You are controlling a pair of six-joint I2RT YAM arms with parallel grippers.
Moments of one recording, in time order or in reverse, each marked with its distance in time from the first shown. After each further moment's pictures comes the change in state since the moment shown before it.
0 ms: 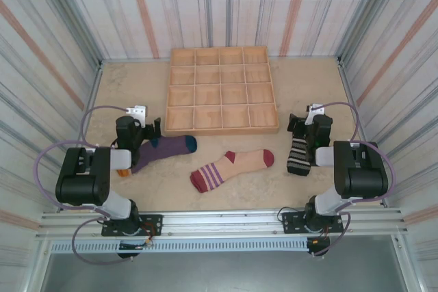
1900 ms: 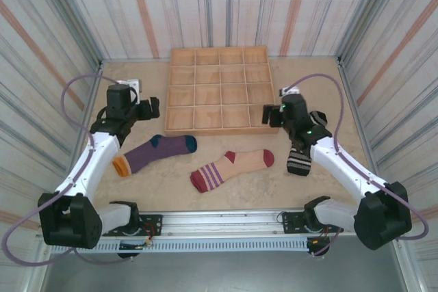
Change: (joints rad) left arm -0.102 -0.342 0.530 -1.086 -0.047 -0.221; right arm 0.520 -0.383 0.424 -1.024 0.273 0.211
